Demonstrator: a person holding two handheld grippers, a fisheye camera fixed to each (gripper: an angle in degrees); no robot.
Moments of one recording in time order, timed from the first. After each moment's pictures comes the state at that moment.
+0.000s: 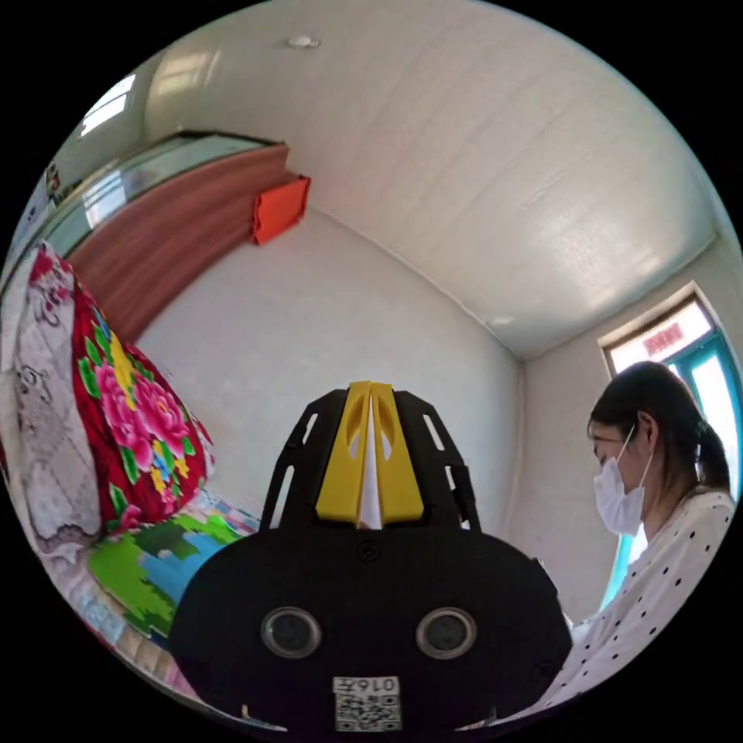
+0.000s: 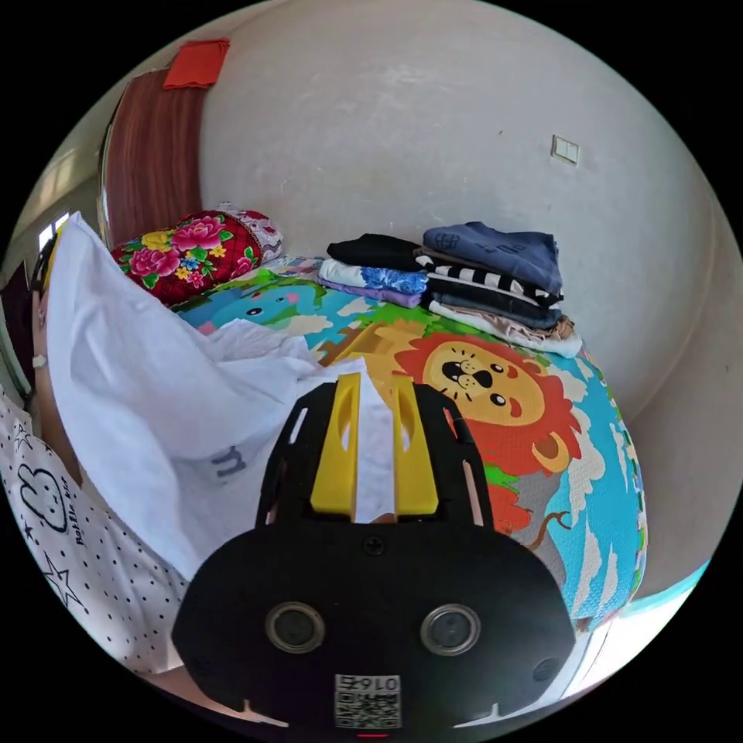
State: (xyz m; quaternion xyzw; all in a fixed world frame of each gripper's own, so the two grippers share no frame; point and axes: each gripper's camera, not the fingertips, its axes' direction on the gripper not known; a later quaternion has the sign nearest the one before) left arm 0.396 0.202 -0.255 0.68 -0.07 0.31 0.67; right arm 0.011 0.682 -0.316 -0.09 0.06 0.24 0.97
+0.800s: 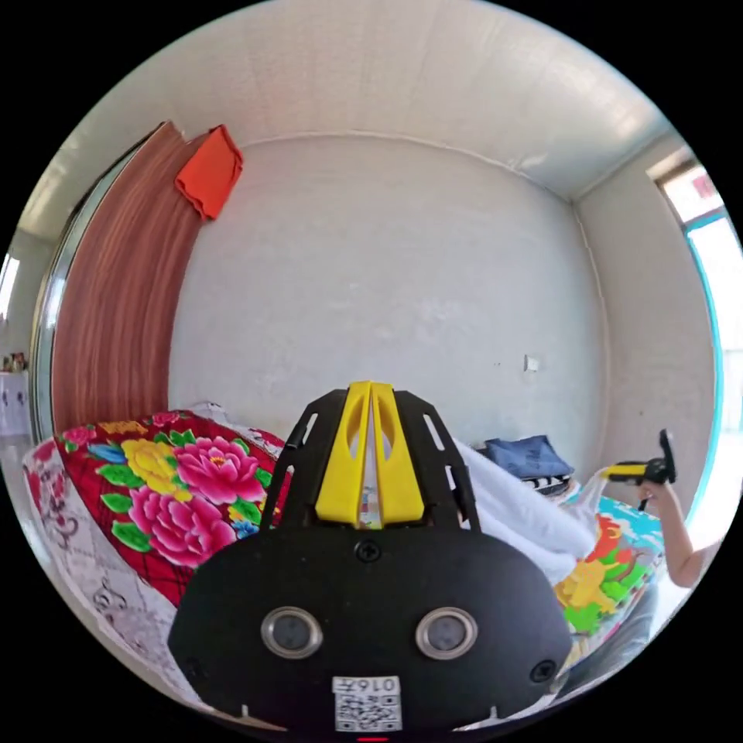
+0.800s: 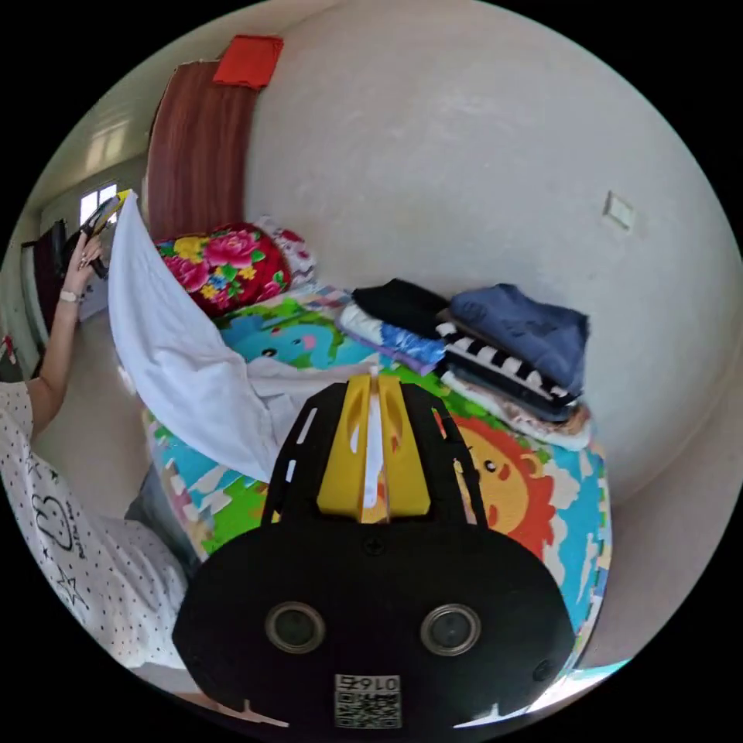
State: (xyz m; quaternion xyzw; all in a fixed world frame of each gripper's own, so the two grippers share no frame) left arm 0.508 -0.090 -0.303 0.50 -0.35 0.34 0.72; right arm 0.119 0.632 -0.348 -0.01 0.17 0.19 0.97
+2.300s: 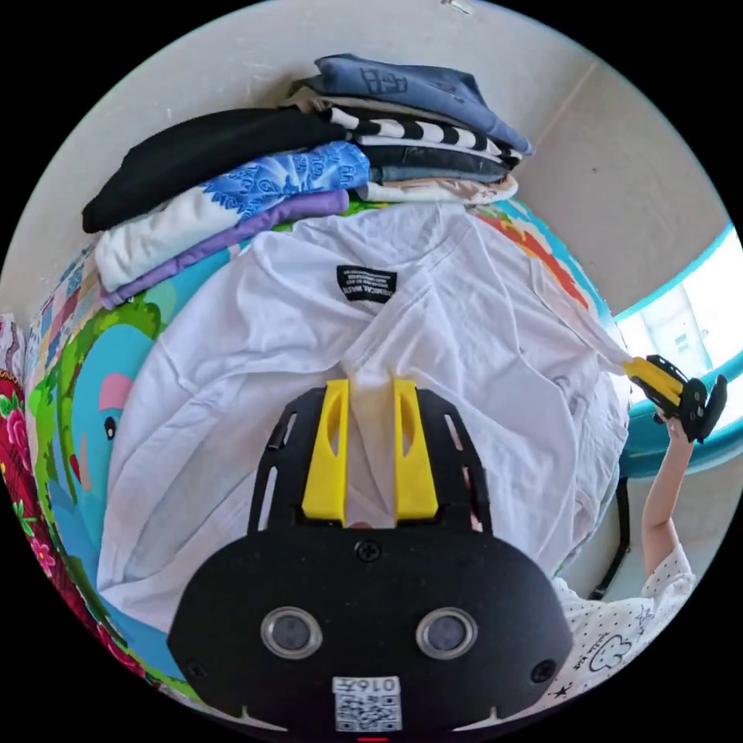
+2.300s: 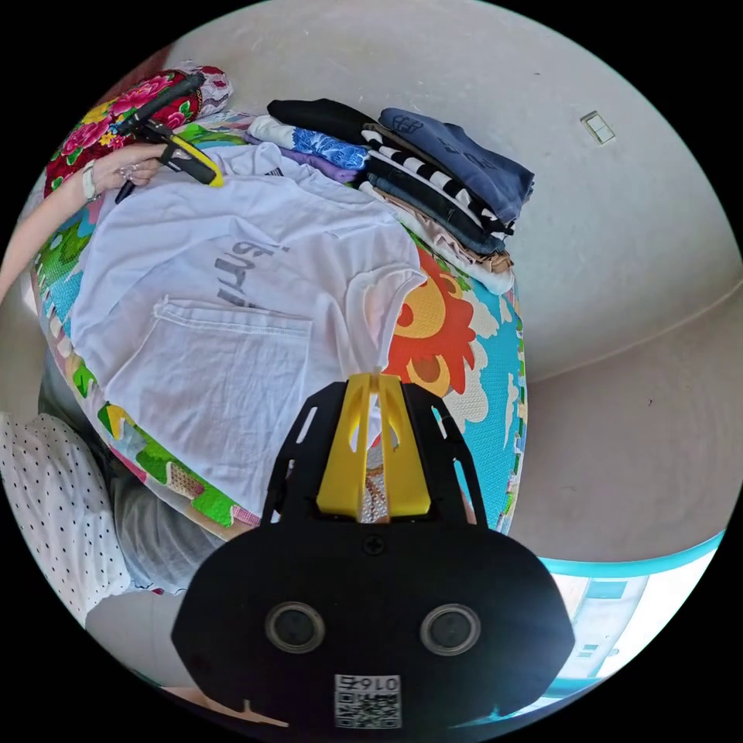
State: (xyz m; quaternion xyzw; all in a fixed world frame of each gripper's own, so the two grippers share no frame) left arm 0.292 -0.455 0.309 -0.11 -0.32 0.26 0.90; right arm 0.170 0.893 -0.274 -0.33 0.18 0.18 0.91
